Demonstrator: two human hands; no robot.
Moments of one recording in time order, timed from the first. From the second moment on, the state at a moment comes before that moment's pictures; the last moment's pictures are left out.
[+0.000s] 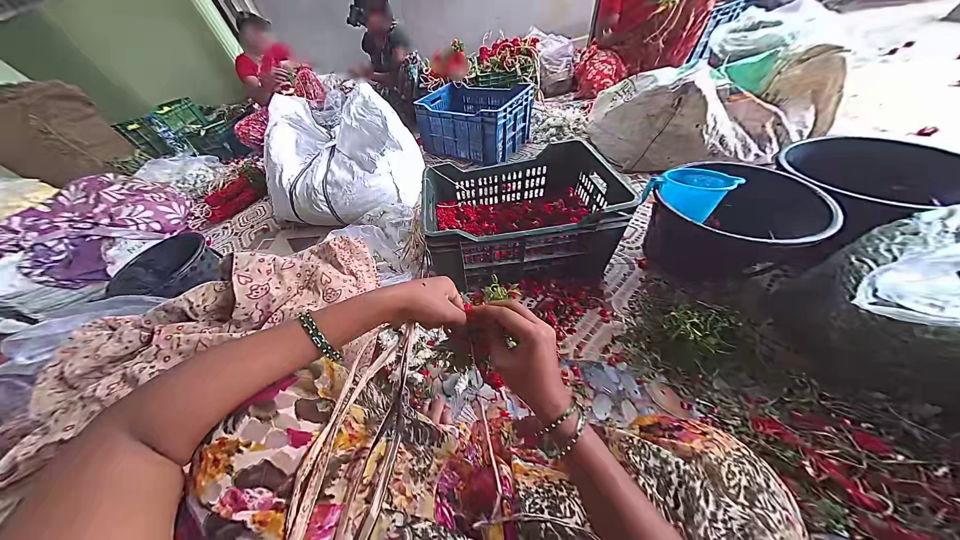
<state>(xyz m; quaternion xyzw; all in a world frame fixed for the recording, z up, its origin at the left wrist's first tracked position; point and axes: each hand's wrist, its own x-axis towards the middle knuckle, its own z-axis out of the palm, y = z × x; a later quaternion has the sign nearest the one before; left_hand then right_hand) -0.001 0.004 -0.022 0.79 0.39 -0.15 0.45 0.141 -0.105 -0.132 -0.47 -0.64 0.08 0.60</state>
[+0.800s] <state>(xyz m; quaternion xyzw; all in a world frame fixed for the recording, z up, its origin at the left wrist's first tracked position) -0.001 -0.005 -0.010 0.82 0.39 -0.10 0.41 0.110 -0.170 -0.141 -0.56 -0.53 0.02 0.63</state>
